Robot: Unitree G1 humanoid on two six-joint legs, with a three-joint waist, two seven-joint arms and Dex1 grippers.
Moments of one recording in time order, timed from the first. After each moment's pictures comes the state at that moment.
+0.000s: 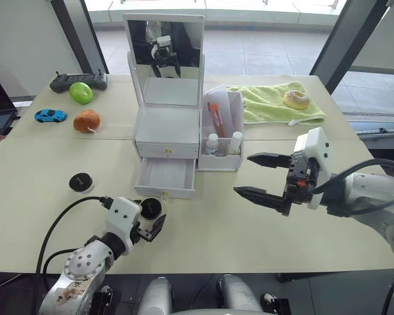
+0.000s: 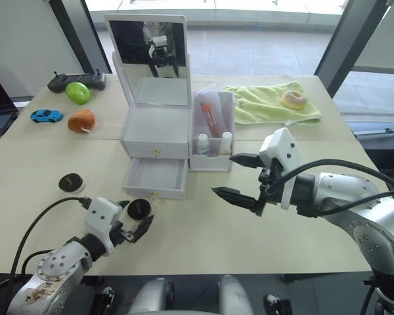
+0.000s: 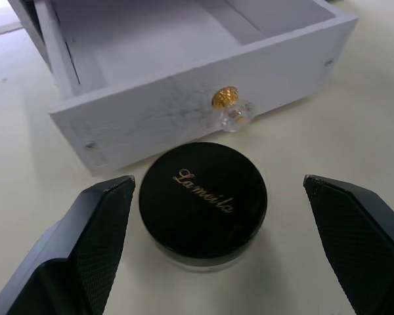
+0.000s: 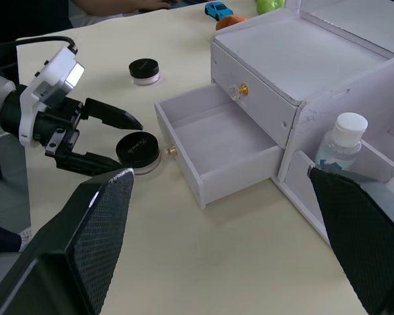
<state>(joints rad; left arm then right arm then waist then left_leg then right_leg) 0.31 0.45 0.01 -0.68 -0.21 0.60 -0.36 -0.27 -0.92 -0.14 -0.66 0.98 0.82 0.63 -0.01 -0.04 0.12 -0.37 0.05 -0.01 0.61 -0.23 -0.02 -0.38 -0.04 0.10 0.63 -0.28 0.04</state>
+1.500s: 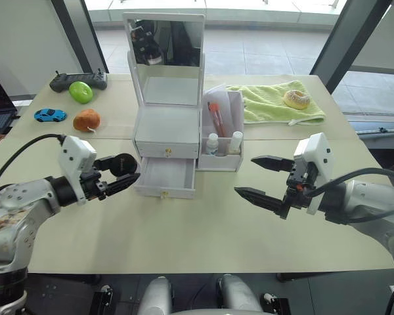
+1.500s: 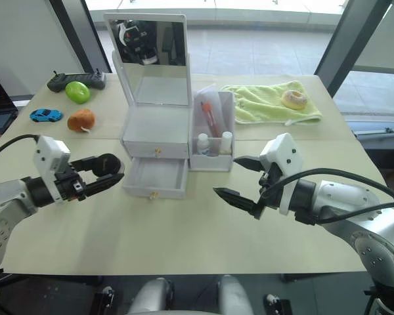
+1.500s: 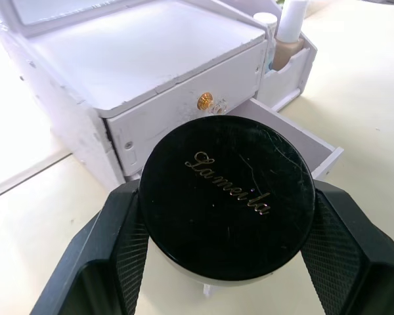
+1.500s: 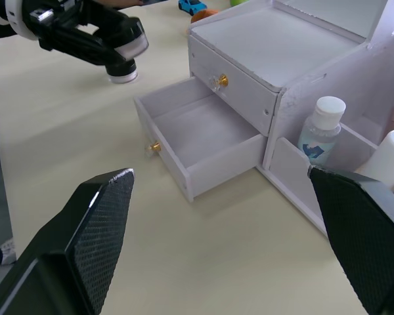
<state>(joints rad) -0.18 0.80 0.21 -0.30 -0.53 0.62 -0.87 -0.20 -0.89 -0.18 -0.75 1.01 0.86 0.47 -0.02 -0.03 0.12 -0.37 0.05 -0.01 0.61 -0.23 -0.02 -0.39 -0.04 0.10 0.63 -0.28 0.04</state>
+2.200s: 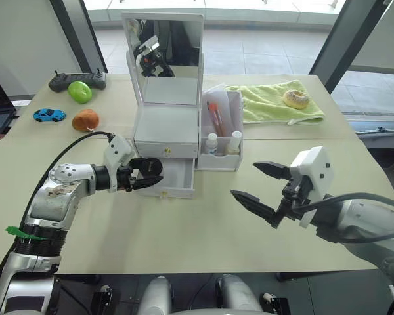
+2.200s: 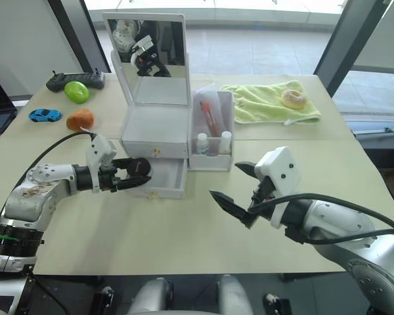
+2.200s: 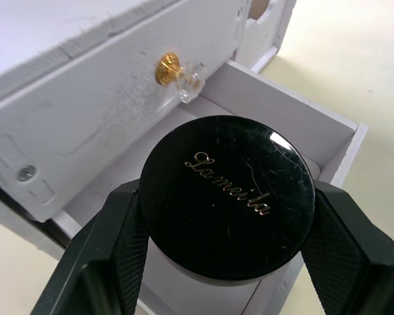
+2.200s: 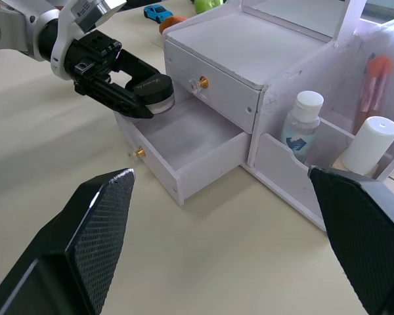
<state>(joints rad) -0.43 0.73 -0.05 0.03 -0.37 0.49 -1.00 -0.07 -0.85 -0.21 -0.91 1.07 0.86 0.23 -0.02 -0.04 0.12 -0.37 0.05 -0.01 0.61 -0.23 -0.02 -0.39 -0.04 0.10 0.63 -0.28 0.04</state>
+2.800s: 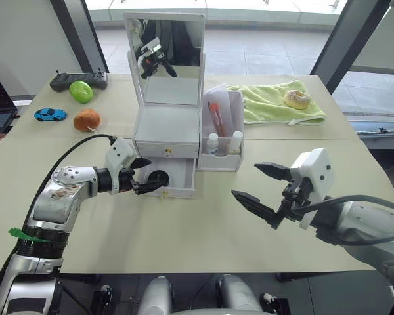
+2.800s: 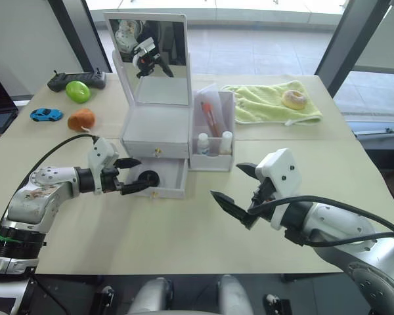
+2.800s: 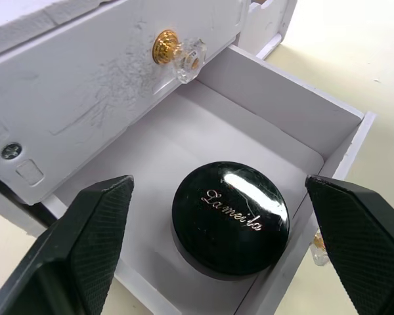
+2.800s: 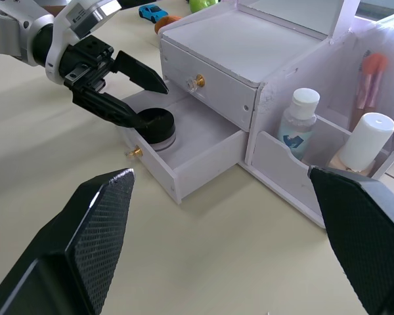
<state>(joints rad) -0.41 0.72 -0.02 0.01 -0.36 0.53 -0.97 -0.07 -0.85 -0.21 -0.91 1.07 0.85 0.22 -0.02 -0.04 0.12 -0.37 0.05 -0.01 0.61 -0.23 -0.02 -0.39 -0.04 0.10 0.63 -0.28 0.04</state>
